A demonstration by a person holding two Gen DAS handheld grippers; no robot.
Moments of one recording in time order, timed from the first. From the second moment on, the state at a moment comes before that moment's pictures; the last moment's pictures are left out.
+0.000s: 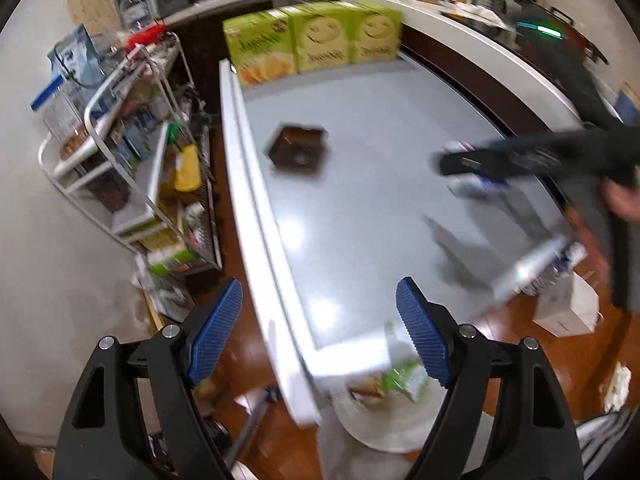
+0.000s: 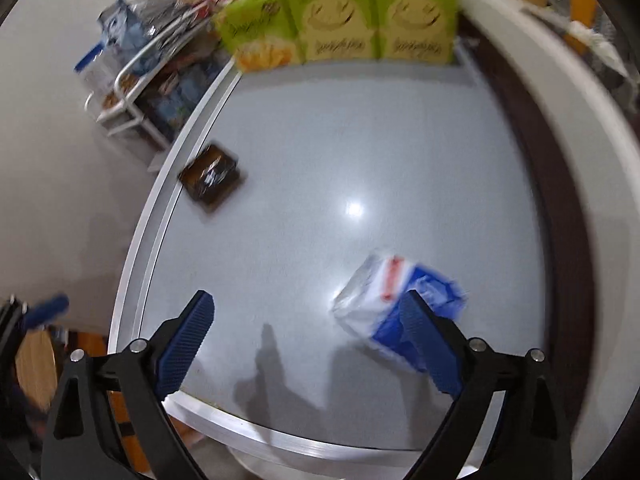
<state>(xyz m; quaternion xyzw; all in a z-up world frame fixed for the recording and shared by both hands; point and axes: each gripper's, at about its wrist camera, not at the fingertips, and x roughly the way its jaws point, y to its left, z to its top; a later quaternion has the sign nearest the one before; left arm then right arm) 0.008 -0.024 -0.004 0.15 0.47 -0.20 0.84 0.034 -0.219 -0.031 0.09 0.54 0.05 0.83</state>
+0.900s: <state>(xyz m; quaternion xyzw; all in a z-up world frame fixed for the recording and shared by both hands) 0.174 -0.083 -0.058 0.21 0.52 -0.21 0.80 0.047 -0.268 -0.075 0.20 0.59 -0.07 0.78</state>
